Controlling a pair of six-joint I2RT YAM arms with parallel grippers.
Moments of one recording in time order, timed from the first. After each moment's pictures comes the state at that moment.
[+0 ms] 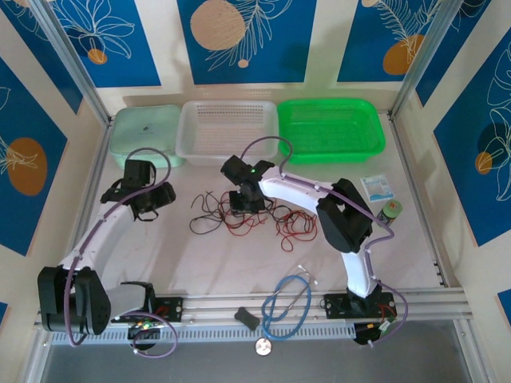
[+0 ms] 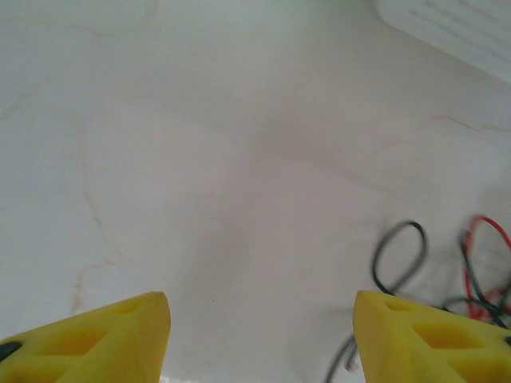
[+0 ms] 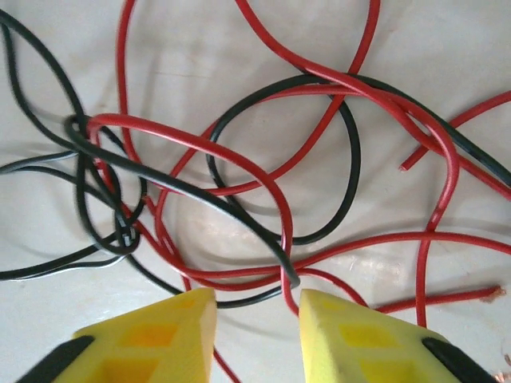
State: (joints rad) left arm -0.11 1.20 0.87 -0.66 0.02 -0.44; right arm 0.84 2.00 1.58 -0.88 -0.08 0.71
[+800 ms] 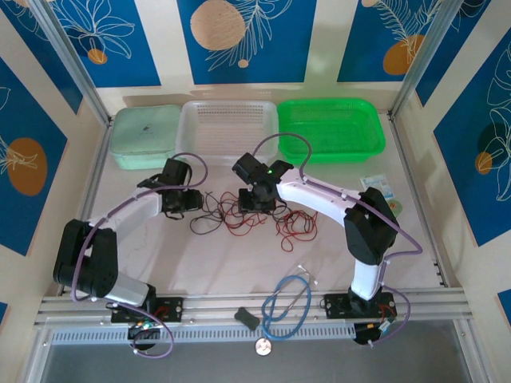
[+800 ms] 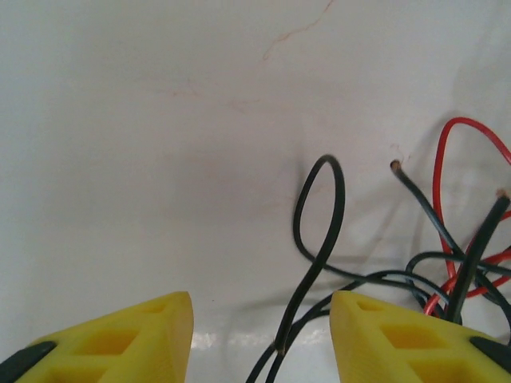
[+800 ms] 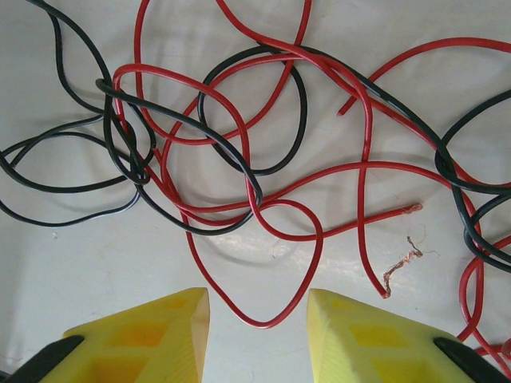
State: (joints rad) left arm -0.32 1.47 0.90 -0.54 0.02 -0.42; right arm 0.83 1.82 1.45 -0.88 -0.06 0.73
